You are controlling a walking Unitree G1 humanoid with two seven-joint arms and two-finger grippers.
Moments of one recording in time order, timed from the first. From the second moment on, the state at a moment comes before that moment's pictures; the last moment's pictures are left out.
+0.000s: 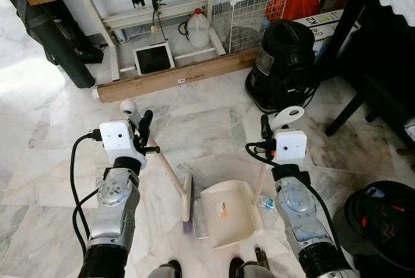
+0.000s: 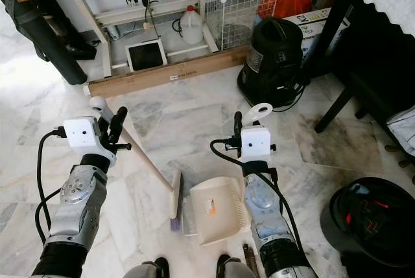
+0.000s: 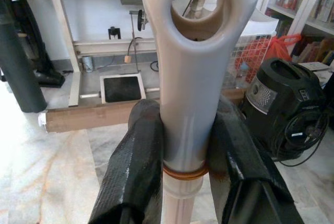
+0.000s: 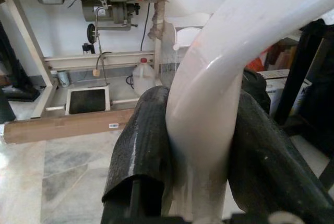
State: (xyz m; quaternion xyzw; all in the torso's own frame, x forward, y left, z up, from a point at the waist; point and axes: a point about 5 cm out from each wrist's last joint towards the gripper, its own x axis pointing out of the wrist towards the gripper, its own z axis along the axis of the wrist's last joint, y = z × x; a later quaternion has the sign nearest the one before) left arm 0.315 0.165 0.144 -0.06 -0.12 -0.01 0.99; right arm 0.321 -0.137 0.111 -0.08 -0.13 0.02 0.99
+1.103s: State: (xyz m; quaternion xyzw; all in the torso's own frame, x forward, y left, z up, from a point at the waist) left arm 0.314 0.165 0.142 -0.06 -0.11 -0.01 0.99; right arm 0.309 -0.147 0.087 -0.10 -0.09 -0.02 0.99
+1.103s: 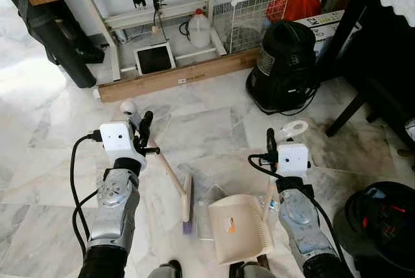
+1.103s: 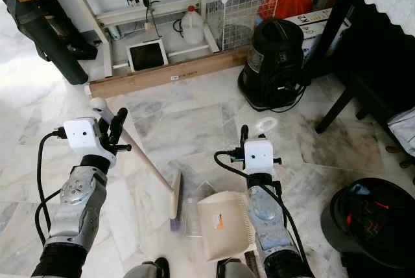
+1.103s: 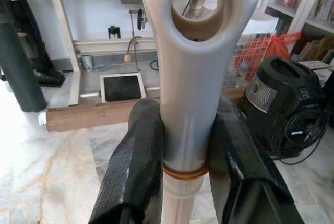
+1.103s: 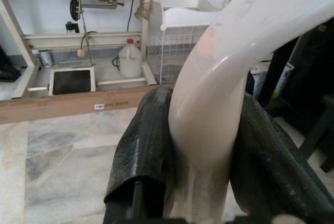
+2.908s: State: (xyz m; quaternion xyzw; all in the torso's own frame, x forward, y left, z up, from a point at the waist) left arm 0.319 0.164 0.150 -0.06 -0.13 -0.02 0.99; right arm 0.311 -0.153 0.104 -0.02 -0.11 -0.04 0.99
